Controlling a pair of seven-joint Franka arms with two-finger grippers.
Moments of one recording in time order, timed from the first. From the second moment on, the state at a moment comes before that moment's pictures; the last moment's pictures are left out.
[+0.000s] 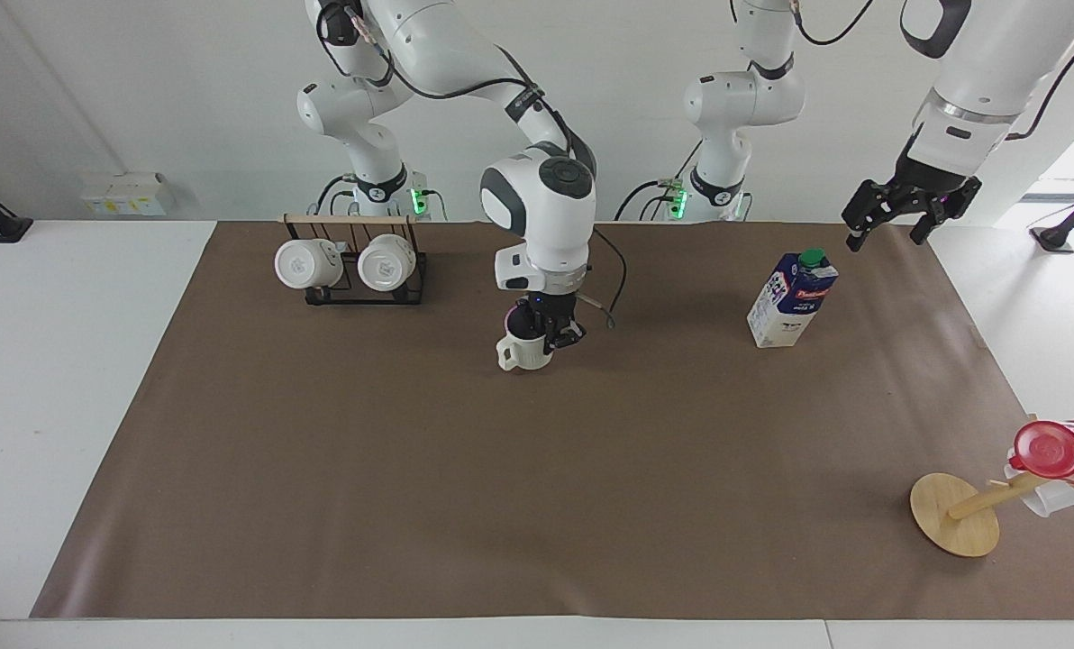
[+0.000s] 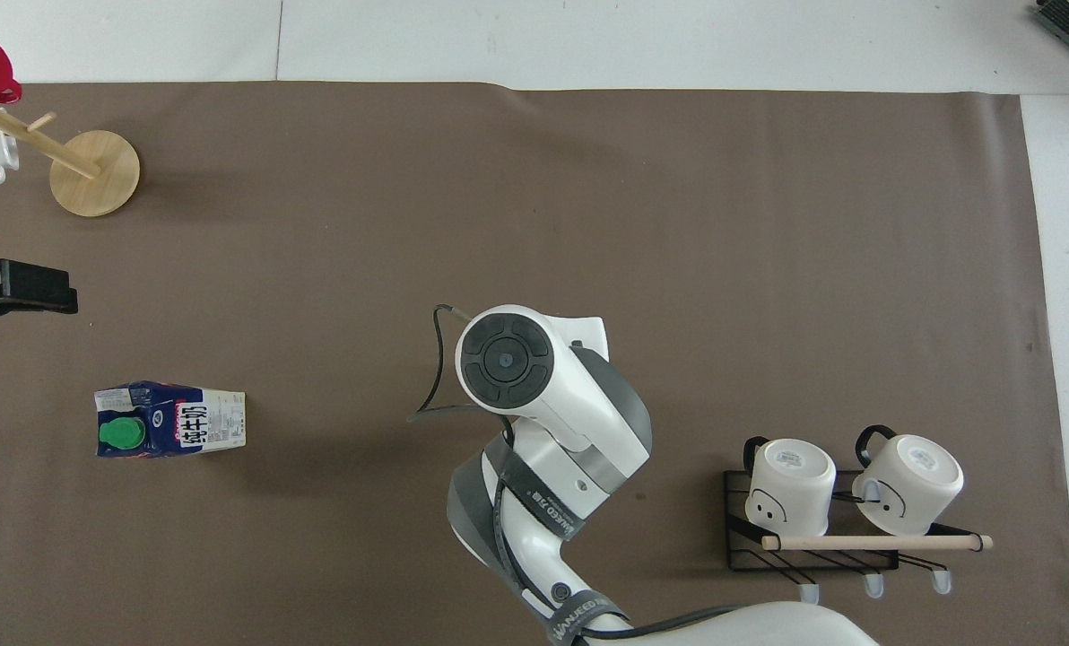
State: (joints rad) left arm 0.01 -0.10 -0.04 -1.69 0.02 1.65 -0.10; right arm 0.73 0.39 -0.07 -1.73 -0.10 2.19 1.42
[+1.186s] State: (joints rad) left arm 0.01 -0.13 -0.05 -1.73 0.02 1.62 -0.08; right arm 0.72 0.41 -0.07 -1.74 -0.10 2.22 1.42
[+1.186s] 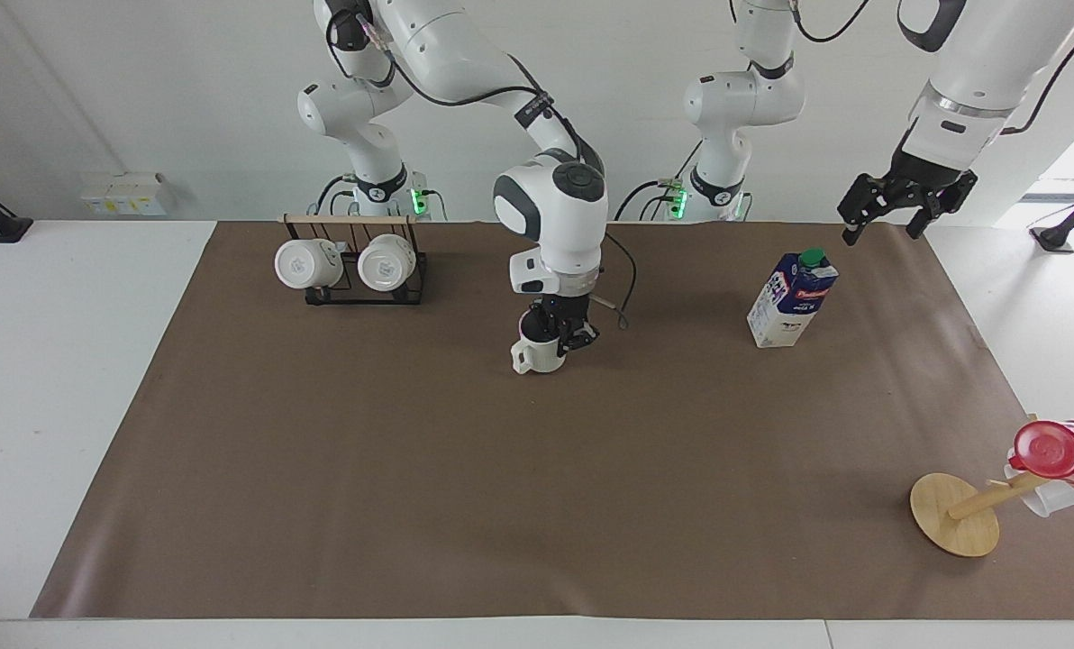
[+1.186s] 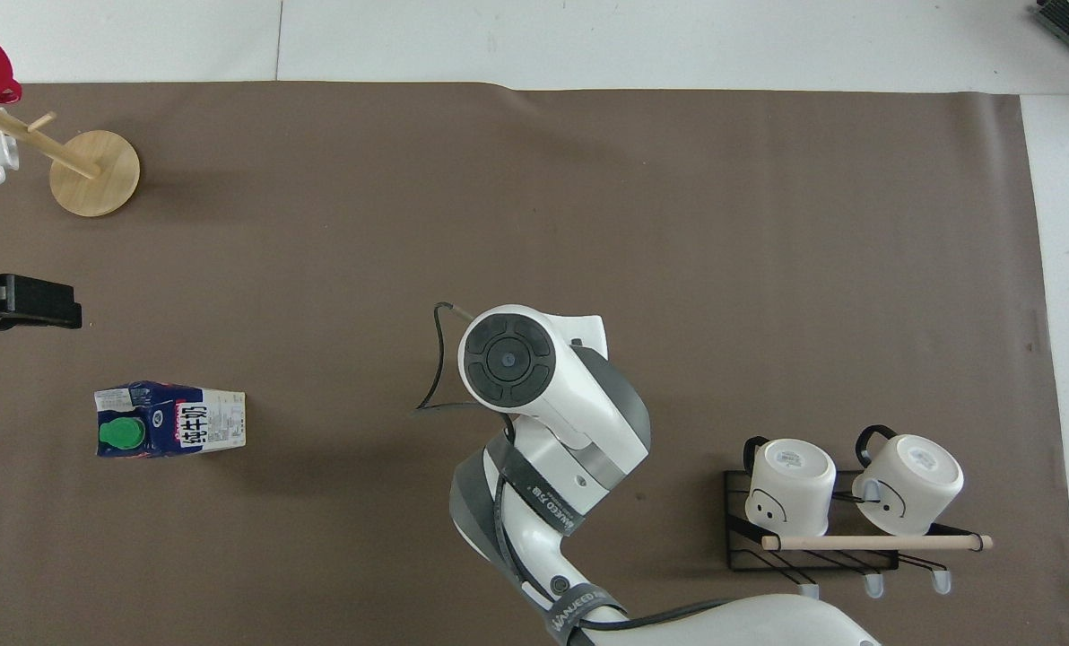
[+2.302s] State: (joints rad) left arm 0.00 -0.39 -0.06 -2.32 0.02 2.01 0.01; right arm 0.72 0.41 -0.07 -1.76 -0.09 2.25 1.42
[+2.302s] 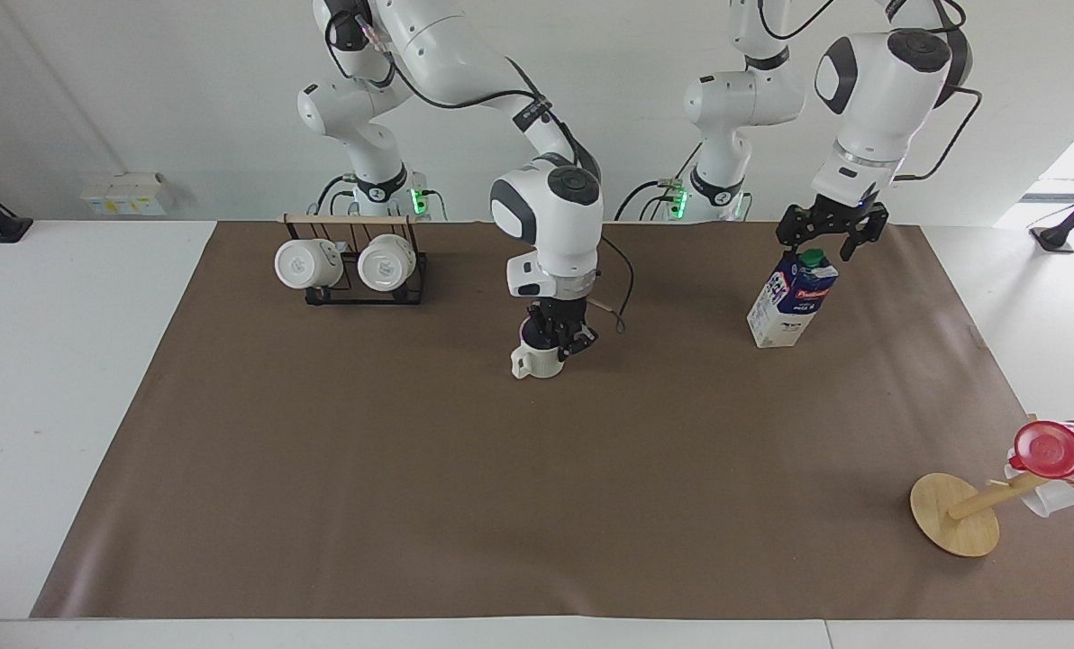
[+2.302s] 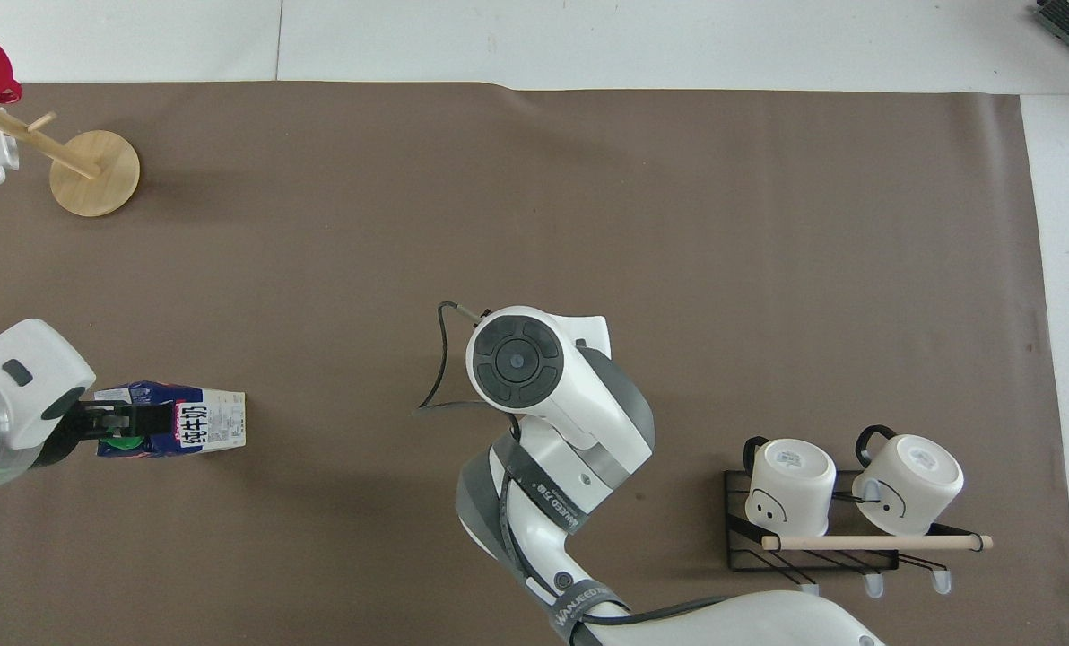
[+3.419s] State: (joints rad) left arm 0.00 -0.39 -0.06 -2.42 0.02 2.14 0.06; right arm 0.64 0.19 -0.08 -1.75 -0.09 2.07 1.11
